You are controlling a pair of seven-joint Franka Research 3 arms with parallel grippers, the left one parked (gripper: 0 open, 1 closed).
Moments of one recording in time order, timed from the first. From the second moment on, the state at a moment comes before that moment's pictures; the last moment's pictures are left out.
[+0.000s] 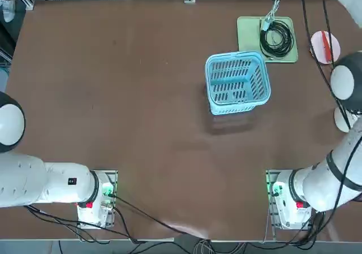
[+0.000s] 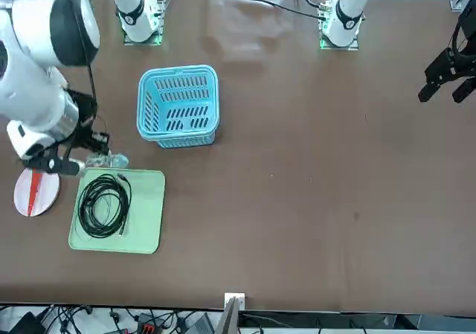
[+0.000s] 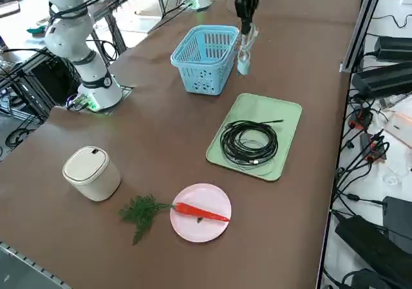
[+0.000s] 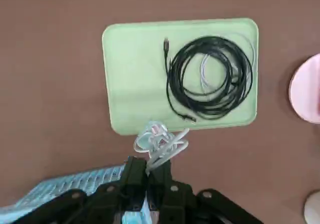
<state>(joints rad) 0.34 0.40 -0.19 -1.31 0.00 1.67 0.26</state>
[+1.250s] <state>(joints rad) 0.30 0.62 -0.18 -1.30 0.15 1.78 0.15</state>
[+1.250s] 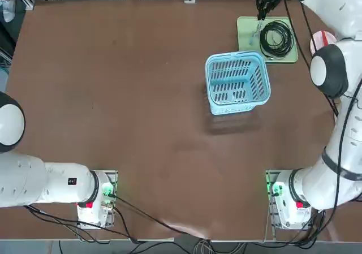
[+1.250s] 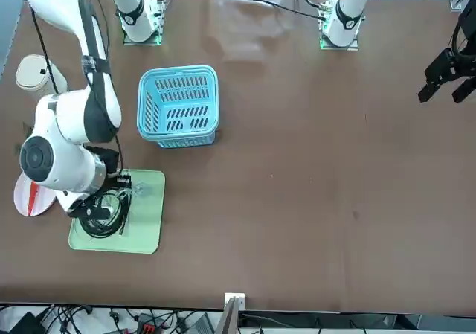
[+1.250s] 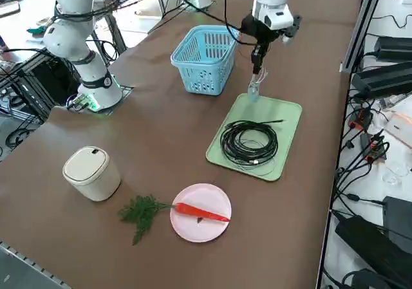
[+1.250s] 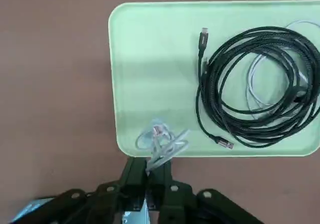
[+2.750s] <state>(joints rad) 0.23 0.70 -0.18 -1.28 0.19 1.86 -0.10</state>
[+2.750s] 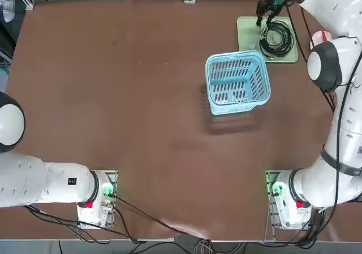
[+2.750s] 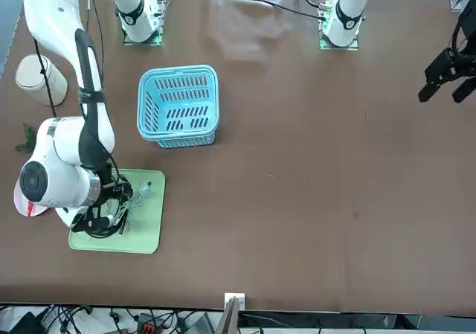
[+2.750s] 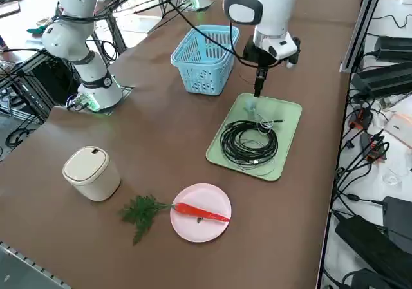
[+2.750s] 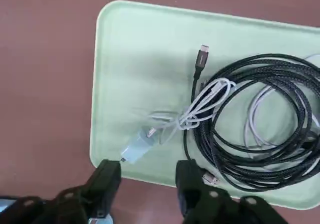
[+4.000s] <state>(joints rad) 0.22 0.27 -0.34 -1.19 0.16 1.38 -0.04</state>
